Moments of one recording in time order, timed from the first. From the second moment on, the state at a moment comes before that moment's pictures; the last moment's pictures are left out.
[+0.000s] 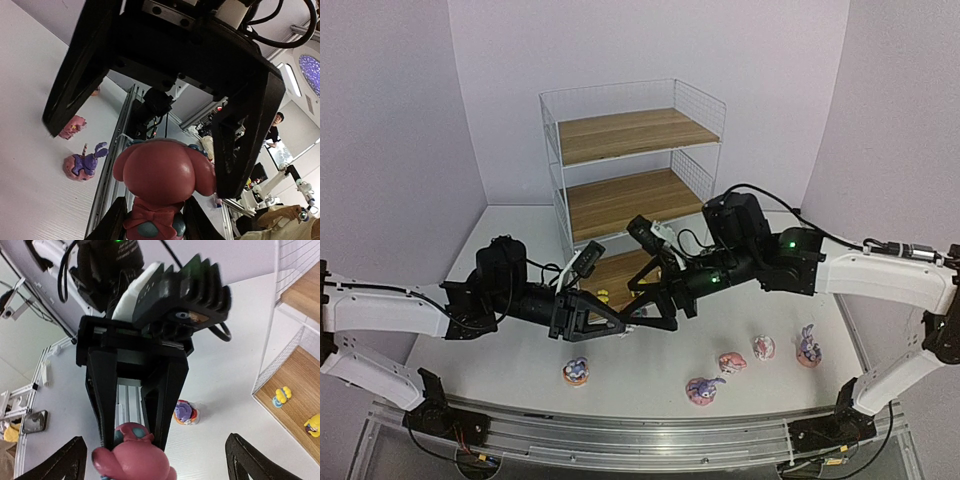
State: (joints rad) left arm -0.98 1.23 0.64 0.45 0.74 -0.65; right arm 1.02 1.46 1.21 -0.25 -0.54 0.11
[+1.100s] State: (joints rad) left arm -0.98 1.17 0.67 0.54 0.49 -0.55; right arm 1.02 1.38 1.03 0.18 -0.44 0.56
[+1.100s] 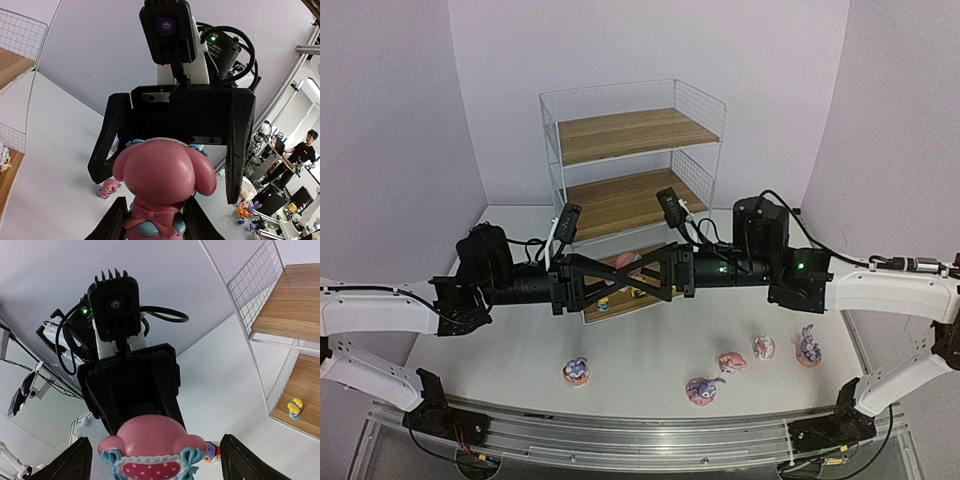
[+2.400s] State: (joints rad) left arm -0.98 1.20 0.70 0.50 0.41 -0.55; right arm 1.01 1.40 1.00 0.29 -0.36 0.70
